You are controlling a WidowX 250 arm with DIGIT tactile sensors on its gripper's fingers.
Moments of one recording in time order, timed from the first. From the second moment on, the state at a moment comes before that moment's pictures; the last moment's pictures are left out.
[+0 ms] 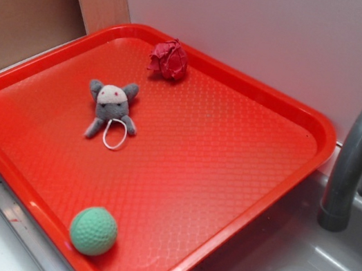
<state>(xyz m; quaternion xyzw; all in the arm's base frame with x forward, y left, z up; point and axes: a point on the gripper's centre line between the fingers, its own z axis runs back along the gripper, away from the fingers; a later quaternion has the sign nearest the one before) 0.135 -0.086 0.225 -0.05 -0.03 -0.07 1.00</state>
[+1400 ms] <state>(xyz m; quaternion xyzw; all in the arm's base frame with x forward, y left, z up) 0.104 -0.232 0.099 -0.08 0.08 0.01 0.99</state>
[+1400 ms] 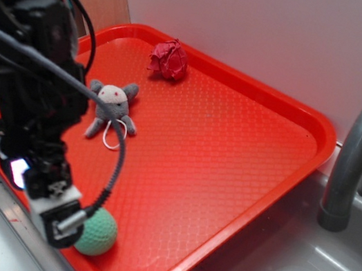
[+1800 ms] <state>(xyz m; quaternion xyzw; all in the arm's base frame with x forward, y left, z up) 0.127 -0.232 0.059 -0.06 0.07 -0.01 1.00</state>
